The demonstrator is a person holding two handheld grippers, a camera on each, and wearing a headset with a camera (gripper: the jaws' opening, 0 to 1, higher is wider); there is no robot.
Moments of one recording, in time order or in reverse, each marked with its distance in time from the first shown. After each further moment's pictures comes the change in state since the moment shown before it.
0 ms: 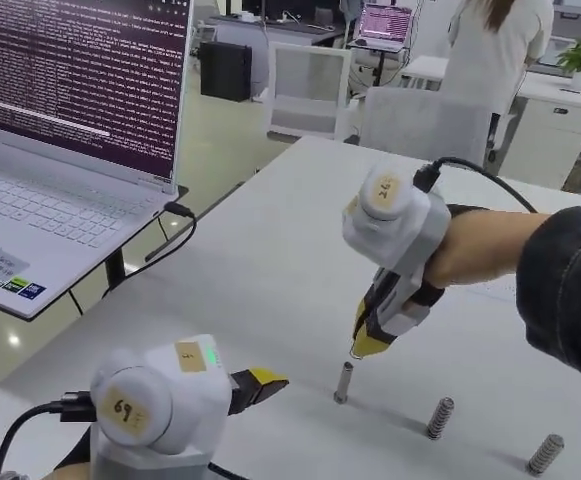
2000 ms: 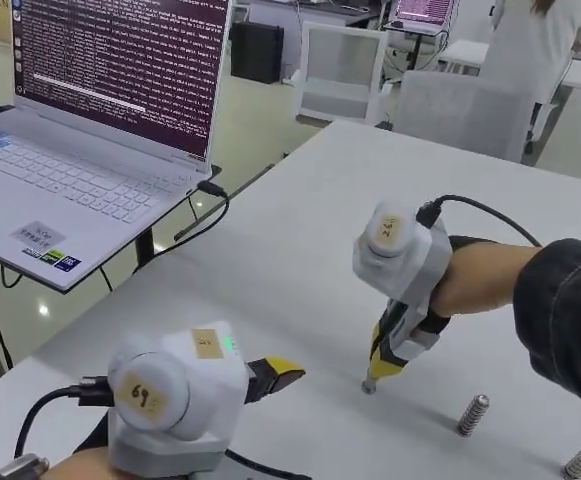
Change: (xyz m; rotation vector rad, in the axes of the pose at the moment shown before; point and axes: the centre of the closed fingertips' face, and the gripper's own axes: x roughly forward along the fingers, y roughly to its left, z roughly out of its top) left arm -0.006 0.009 -0.009 -0.032 -0.013 0.021; right arm 0.056 -0.005 -0.014 0.010 0.074 0.042
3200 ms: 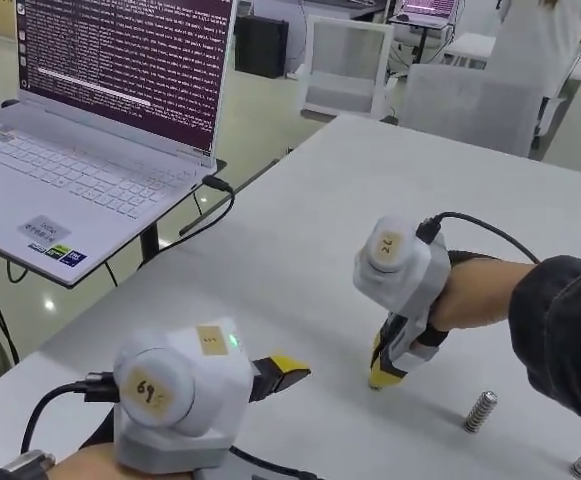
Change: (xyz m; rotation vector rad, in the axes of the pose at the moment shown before) left arm -0.001 0.000 -0.003 -0.007 0.003 -0.005; right arm 0.018 0.002 -0.002 0.007 -0.004 -0.001
